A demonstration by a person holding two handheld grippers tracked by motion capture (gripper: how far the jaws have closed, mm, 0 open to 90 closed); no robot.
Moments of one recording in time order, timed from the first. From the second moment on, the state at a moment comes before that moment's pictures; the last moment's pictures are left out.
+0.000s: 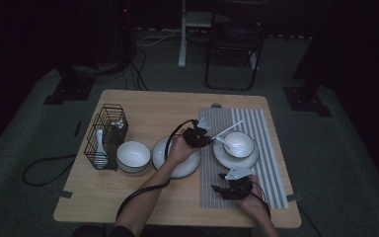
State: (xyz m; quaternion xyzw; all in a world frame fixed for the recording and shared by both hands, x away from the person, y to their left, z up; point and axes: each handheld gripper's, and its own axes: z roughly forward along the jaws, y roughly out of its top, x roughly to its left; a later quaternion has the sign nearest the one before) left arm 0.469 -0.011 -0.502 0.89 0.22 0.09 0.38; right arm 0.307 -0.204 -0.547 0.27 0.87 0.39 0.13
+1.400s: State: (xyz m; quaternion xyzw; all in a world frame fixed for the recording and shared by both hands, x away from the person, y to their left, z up) left arm 0.467 -0.018 -0.505 0.90 0.22 0.08 0.37; right arm 0.307 -0.204 -0.547 0.27 0.87 0.39 0.13
